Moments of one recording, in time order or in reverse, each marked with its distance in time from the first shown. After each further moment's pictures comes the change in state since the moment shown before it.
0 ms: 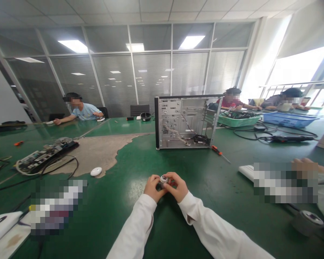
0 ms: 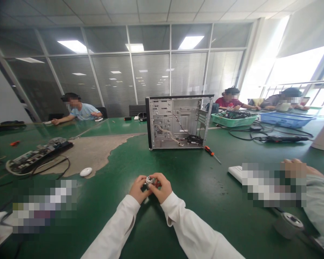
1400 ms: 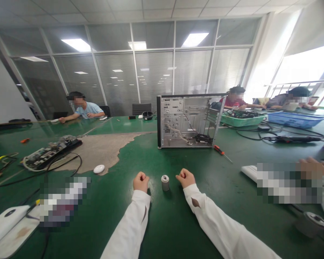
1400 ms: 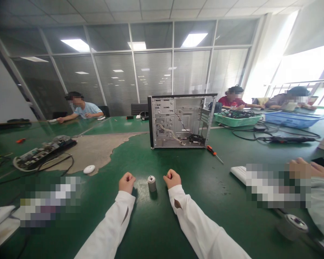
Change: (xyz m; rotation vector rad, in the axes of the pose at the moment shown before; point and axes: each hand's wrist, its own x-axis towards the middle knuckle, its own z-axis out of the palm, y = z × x) left_hand 0.006 -0.044 -0.015 -0.347 0.532 -0.433; right_hand 0.024 0.055 -0.029 -0.275 0.239 0.146
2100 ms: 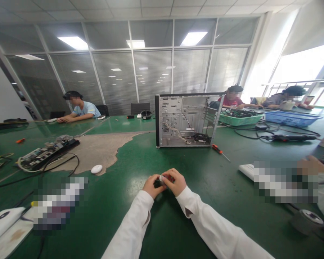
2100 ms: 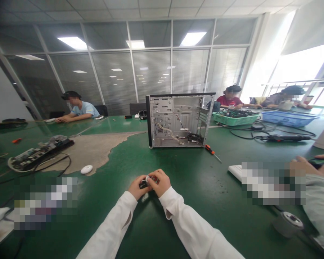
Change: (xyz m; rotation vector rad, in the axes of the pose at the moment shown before) left_hand -0.023 0.019 0.015 0.213 -0.645 0.265; right_hand -0.026 -0.063 0.008 -0.079 -0.183 -0.305
